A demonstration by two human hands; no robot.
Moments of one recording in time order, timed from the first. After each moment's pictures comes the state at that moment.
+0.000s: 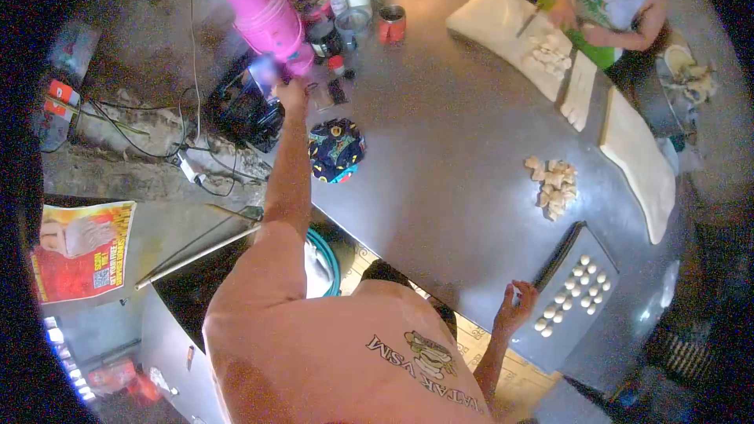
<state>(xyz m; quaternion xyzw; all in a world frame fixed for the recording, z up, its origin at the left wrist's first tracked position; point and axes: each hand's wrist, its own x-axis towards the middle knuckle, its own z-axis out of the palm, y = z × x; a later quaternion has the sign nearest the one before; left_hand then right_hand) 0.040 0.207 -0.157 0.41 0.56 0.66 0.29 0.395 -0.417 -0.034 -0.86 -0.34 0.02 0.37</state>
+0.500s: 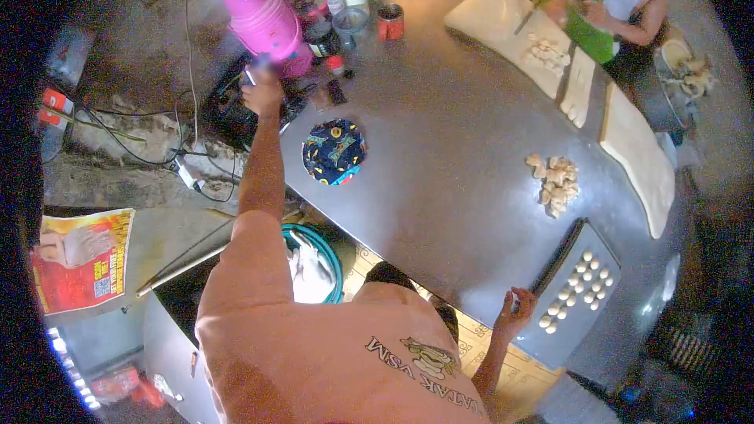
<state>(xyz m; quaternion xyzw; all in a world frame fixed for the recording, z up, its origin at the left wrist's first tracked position) 0.010 0.169 -0.064 0.53 0.80 0.24 -0.13 0.383 -0.437 -0.047 -0.86 -0.32 0.03 0.39</state>
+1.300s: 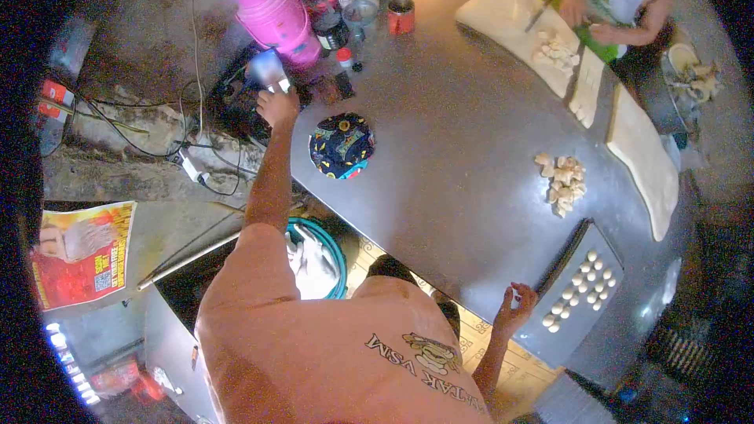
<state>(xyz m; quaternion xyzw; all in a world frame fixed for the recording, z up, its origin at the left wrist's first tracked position) 0.011 0.122 -0.085 0.59 0.78 0.16 -0.12 0.373 -0.425 -0.044 -0.87 -0.30 0.05 0.39</state>
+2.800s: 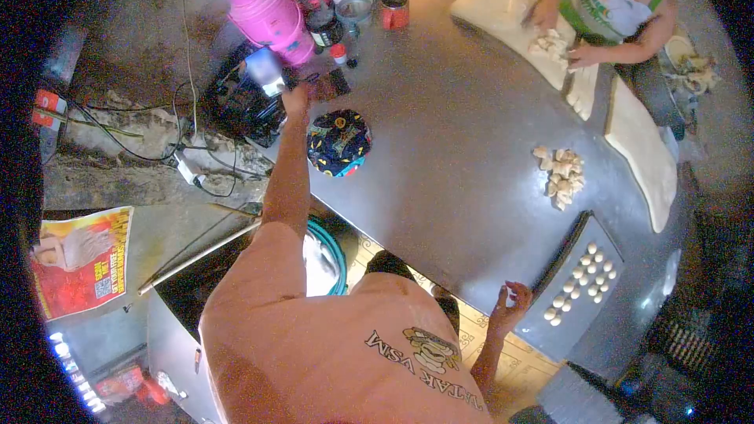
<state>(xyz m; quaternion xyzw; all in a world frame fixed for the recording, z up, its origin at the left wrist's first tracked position) 0.035 0.167 -0.169 0.33 0.53 0.63 0.46 0.360 -0.434 -0.052 -0.88 -0.30 0.06 0.37</state>
